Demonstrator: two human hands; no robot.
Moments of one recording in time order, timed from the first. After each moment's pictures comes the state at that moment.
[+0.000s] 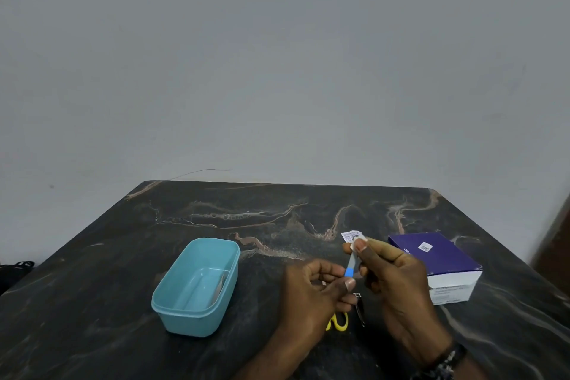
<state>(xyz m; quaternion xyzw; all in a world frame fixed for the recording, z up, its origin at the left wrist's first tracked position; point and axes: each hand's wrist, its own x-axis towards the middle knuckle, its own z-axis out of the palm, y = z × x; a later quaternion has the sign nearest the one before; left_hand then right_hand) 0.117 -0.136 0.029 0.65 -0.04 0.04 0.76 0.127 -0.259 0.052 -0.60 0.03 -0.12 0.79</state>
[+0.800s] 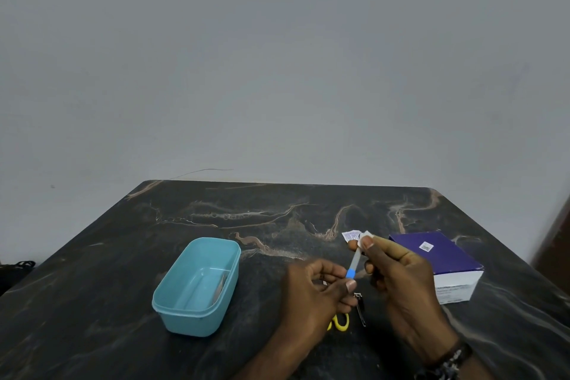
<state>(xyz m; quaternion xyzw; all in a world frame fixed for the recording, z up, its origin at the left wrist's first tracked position) 0.119 -0.135 0.026 0.66 -0.06 0.04 0.74 0.132 -0.266 0.050 -0.62 0.03 -0.14 0.77</state>
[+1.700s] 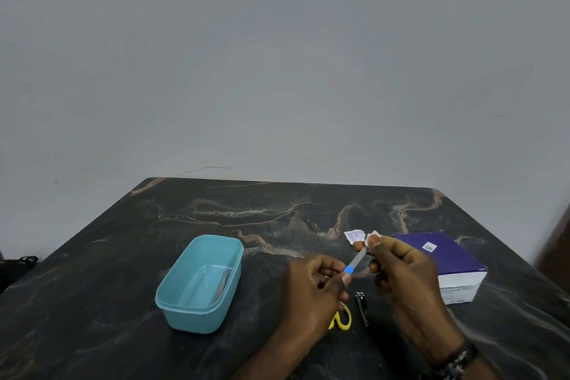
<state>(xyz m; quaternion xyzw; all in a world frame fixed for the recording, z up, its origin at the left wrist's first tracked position) 0.121 -0.133 0.026 0.69 -0.05 0.08 0.72 0.134 -0.268 0.050 -0.65 0.04 -0.15 0.75</state>
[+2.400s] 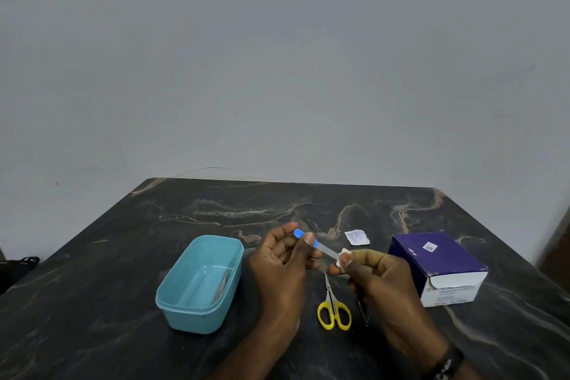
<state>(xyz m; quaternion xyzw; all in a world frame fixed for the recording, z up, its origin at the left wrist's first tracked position) 0.124 -0.116 0.052 0.49 0.04 0.22 0.84 0.123 -0.248 0.048 -0.70 -0.01 -0.05 0.72</state>
